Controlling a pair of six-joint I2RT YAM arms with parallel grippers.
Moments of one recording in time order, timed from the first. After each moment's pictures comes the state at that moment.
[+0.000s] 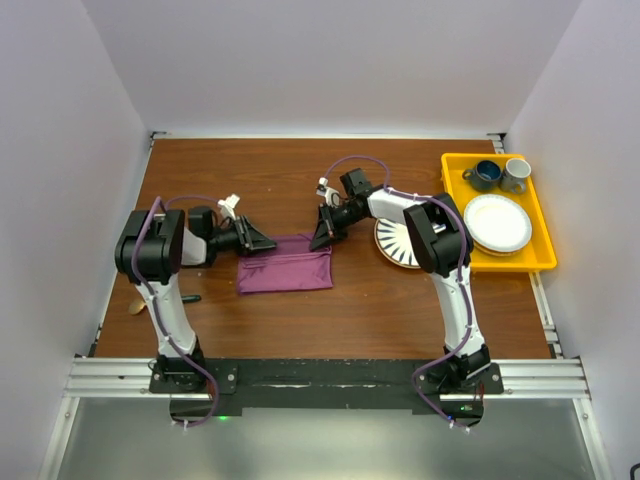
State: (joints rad) left arm 0.01 2.03 0.71 0.68 1.04 -0.71; right arm 0.47 2.31 1.59 -0.40 -0.85 0.31
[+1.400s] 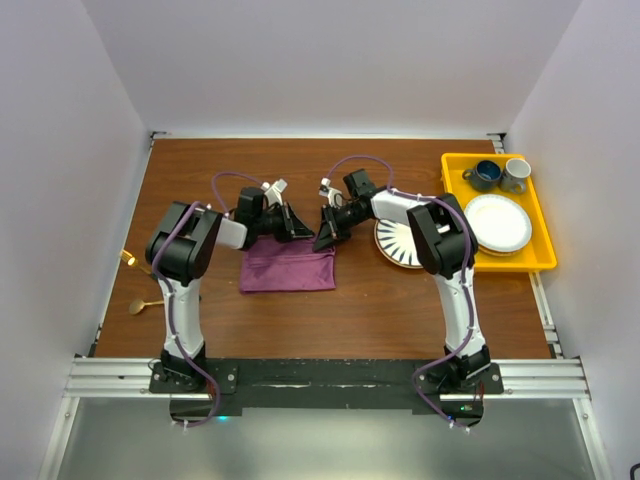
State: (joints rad) left arm -0.30 2.09 0.97 0.52 0.73 -0.74; right arm 0.46 2.27 1.54 -0.38 -0.85 0.27
